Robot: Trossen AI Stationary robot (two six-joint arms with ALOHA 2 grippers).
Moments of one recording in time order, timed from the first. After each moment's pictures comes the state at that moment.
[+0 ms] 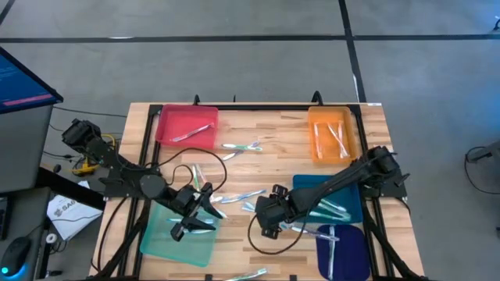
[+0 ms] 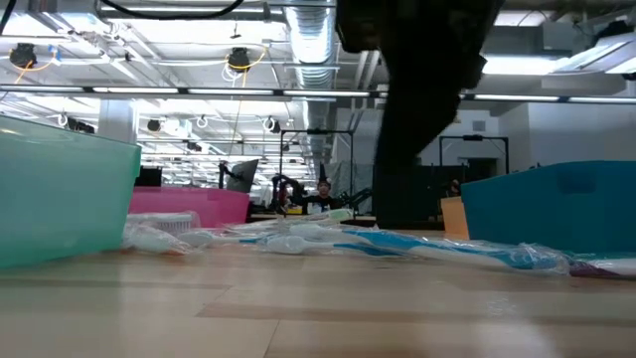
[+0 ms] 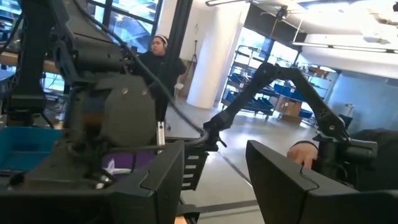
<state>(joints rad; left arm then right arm) -0.56 1.18 0.55 0.76 -0.12 -0.25 0.43 1.93 1.40 -0.66 0.23 0.64</state>
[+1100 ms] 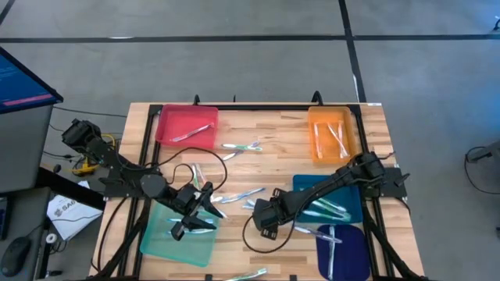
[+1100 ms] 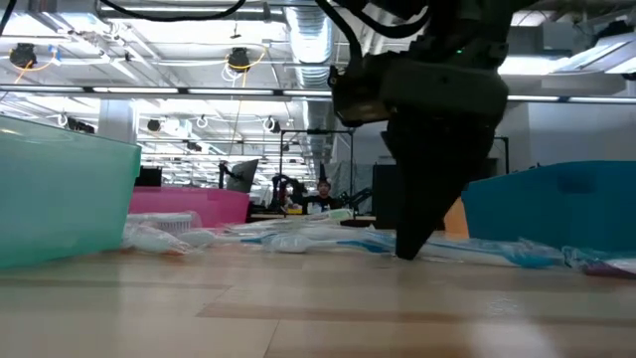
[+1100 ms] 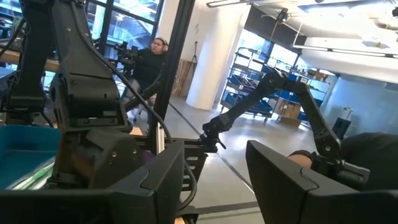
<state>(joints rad) -0.55 1.18 0.55 0.76 -0.12 -0.27 0.40 2.05 1.38 -0.66 0.15 0.68</state>
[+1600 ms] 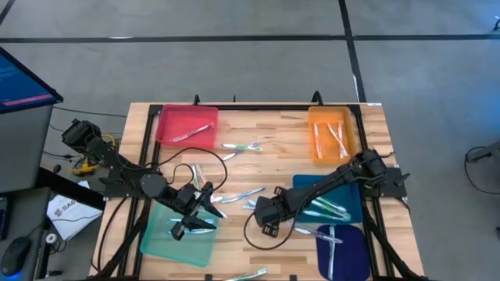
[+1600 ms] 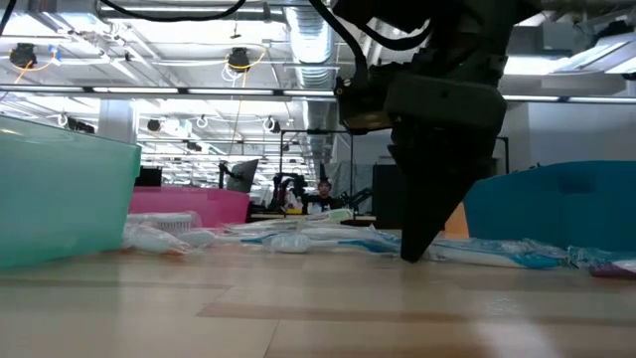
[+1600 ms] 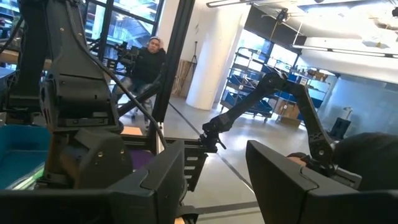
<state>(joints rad) -0.55 1.18 0.55 0.76 -0.11 -0.27 0.37 2.04 1.32 -0.63 0.14 0.67</state>
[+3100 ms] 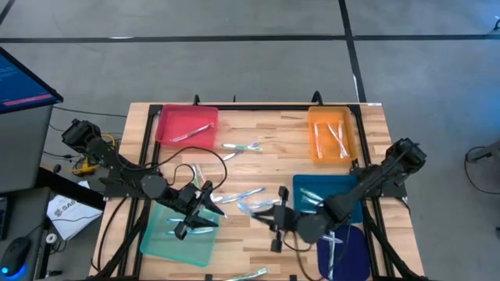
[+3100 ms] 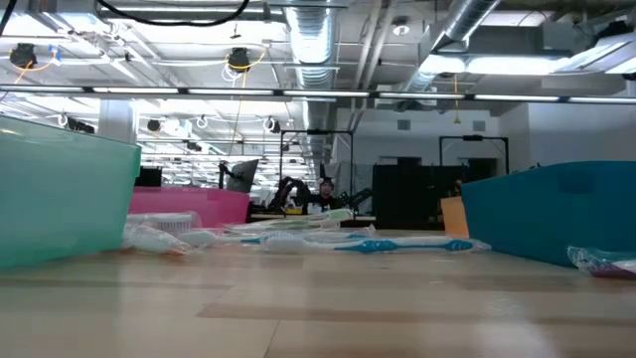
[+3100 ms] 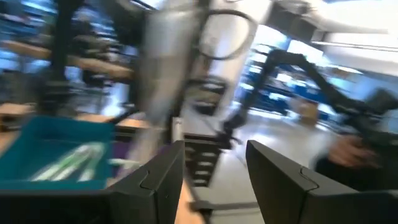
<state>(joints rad) -0.55 1.18 0.55 0.73 -0.21 -0.27 0.63 1.67 1.21 0.15 0.75 0.21</state>
